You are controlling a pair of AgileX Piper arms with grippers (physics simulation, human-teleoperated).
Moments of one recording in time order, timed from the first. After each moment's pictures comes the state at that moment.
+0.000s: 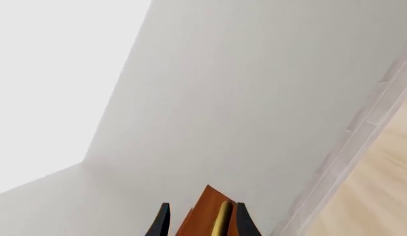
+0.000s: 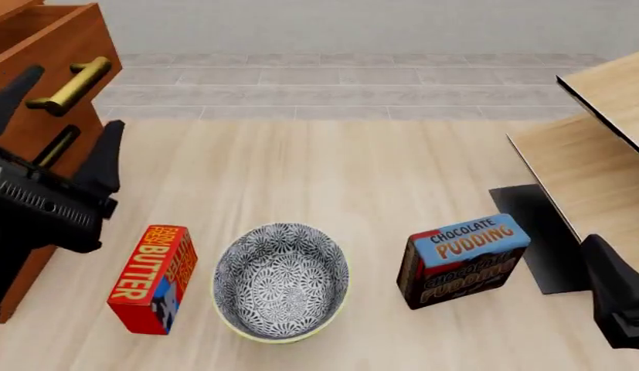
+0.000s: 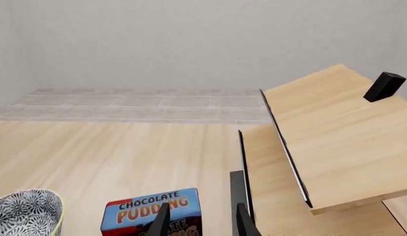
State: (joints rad) left arm -0.27 1.05 -0.16 -1.21 1.18; right arm 0.07 0.00 0.00 0.05 0.02
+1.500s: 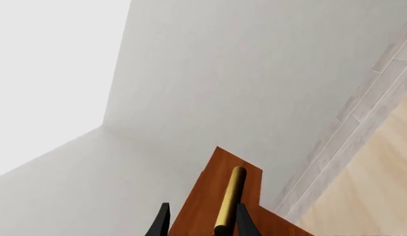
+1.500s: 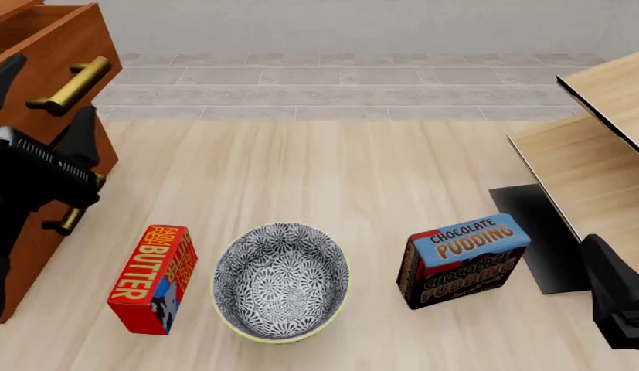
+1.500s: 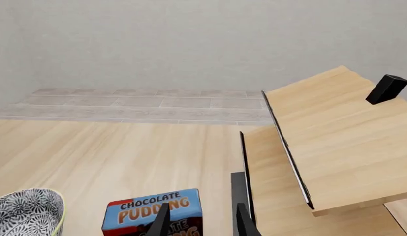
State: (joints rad) left arm -0.06 1.22 -0.26 -1.22 1.21; right arm 0.08 0.00 0.00 0.05 0.02
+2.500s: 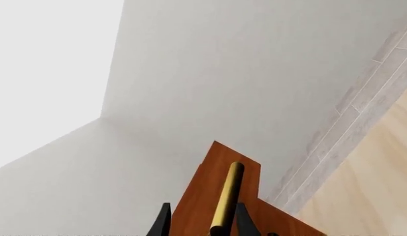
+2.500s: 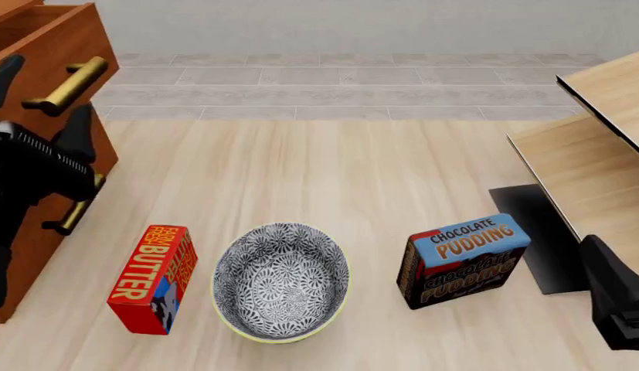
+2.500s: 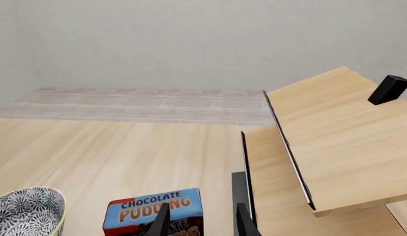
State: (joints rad) left arm -0.02 1.27 -0.28 -1.22 1.19; right arm 0.09 0.00 0.00 0.05 0.02
